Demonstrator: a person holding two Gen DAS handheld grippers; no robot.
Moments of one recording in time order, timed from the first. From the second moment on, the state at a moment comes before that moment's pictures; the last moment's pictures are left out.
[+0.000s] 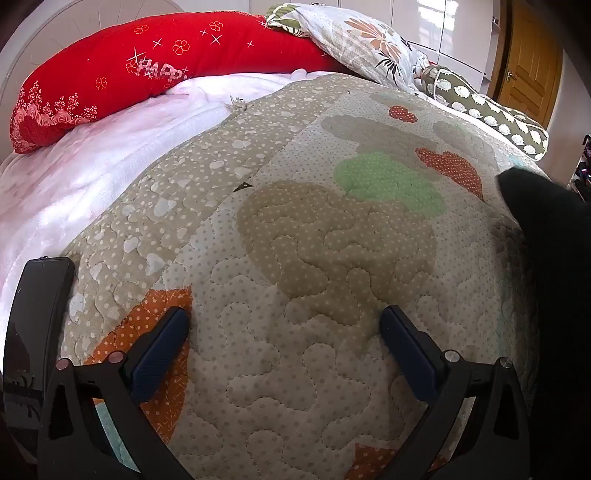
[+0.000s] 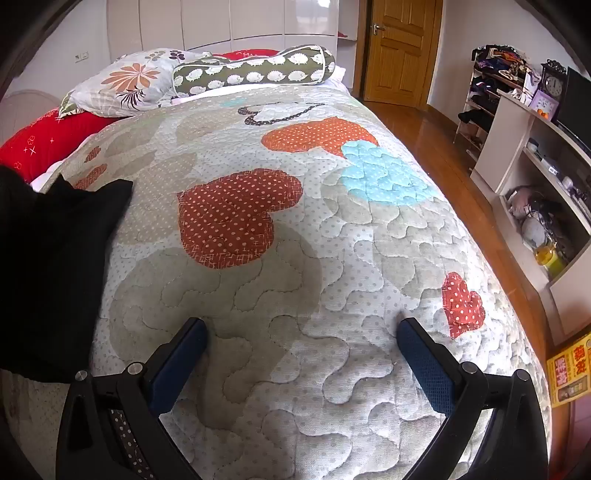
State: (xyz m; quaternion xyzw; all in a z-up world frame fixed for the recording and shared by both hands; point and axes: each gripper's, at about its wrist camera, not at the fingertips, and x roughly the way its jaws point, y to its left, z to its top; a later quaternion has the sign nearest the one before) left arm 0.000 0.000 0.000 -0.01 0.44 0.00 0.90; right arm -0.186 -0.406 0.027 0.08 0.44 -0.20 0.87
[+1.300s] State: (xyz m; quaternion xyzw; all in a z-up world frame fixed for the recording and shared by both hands) left arm 0.002 -0.001 0.002 -0.01 0.44 0.01 0.90; right arm -0.187 -0.402 0.028 0.08 0.44 -0.20 0.87
